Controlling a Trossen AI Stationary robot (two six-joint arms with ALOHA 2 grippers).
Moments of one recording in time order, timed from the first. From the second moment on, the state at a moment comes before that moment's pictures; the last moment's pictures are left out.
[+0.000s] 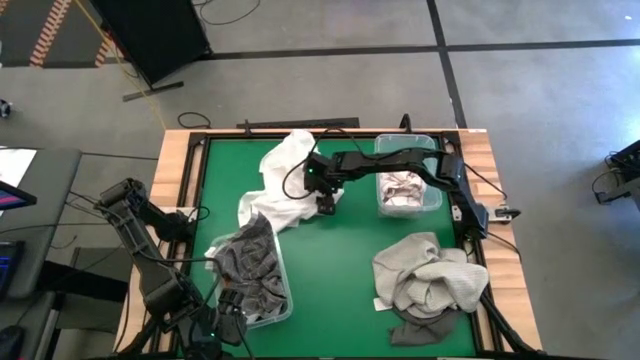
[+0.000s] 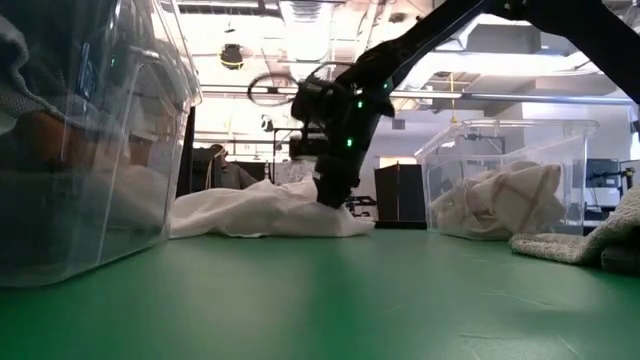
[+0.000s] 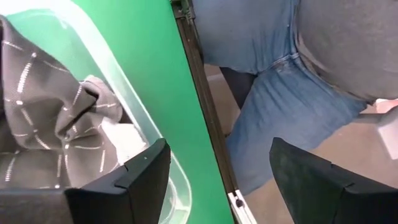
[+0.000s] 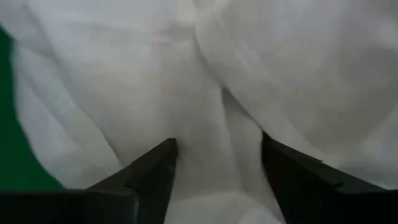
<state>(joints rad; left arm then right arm) -0.93 1.60 1.52 -0.92 -0.11 -0.66 -0.28 2.17 1.59 -0.57 -0.11 -0.24</state>
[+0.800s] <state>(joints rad) -0.93 1.60 1.52 -0.98 -0.14 -0.66 -0.11 1.88 1.58 -0.99 0.10 -0.25</state>
